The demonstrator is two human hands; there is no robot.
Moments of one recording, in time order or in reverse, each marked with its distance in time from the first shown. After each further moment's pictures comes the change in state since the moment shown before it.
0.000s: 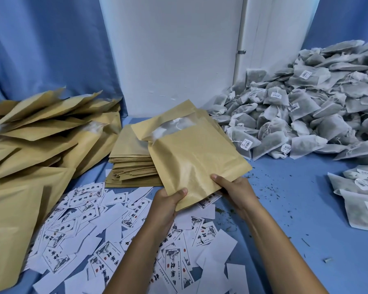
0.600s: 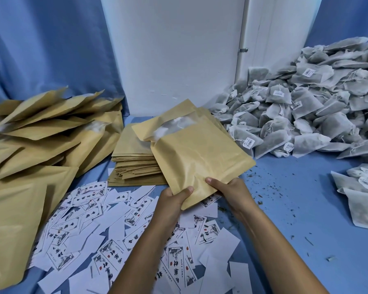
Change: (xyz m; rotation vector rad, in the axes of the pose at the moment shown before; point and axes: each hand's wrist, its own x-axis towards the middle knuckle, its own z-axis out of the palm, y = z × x) left_hand 0.002 -0.006 0.000 0.066 -0.002 0.005; right_hand -0.010 0.002 0.013 0.011 -0.085 -0.017
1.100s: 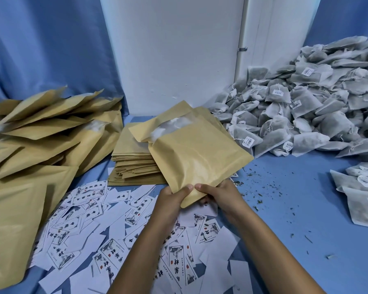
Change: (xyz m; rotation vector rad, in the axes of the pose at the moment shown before) left_hand 0.000 0.002 -0.001 0.015 0.003 0.015; right_hand -0.006 0.011 0.016 -0.043 -0.084 0.058
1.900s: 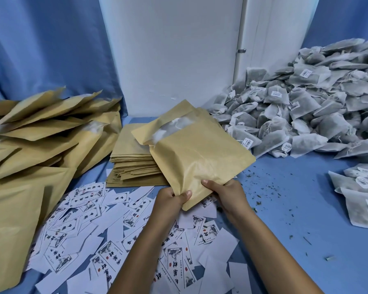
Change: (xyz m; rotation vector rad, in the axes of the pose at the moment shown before) left_hand -0.002 0.003 -0.003 0.264 0.058 0.001; right_hand 0.006 0.001 -0.008 0.137 0.137 -0.064
